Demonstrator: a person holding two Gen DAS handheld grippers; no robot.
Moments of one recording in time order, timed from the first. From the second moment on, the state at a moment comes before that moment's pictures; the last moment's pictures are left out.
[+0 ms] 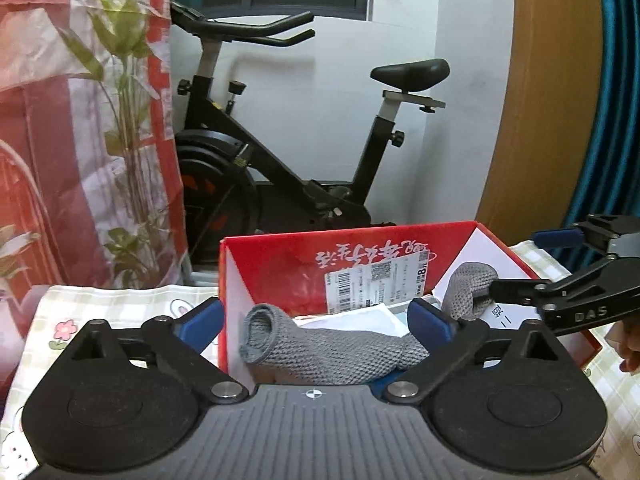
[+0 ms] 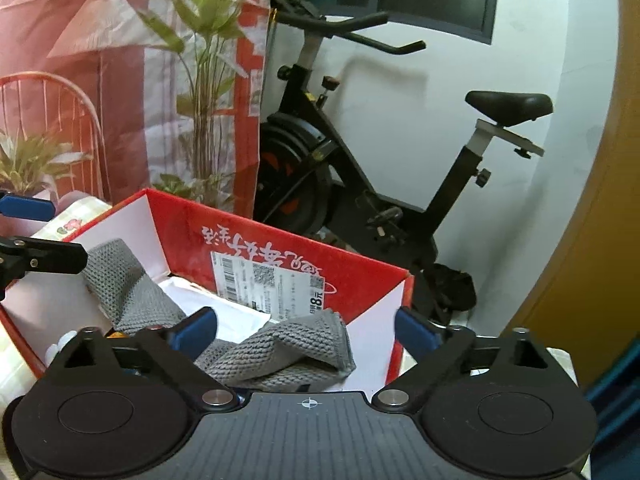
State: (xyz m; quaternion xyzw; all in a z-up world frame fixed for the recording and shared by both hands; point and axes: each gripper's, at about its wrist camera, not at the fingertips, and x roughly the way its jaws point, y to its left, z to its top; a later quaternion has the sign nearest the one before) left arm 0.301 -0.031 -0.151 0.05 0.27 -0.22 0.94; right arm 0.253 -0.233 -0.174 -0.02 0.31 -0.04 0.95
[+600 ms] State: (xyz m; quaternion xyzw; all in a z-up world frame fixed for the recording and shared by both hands) left arm 0.239 -0.007 -0.130 0.05 0.28 -0.19 0.94; right arm 0.180 -0.210 -0.151 0.04 0.28 -0.04 0.96
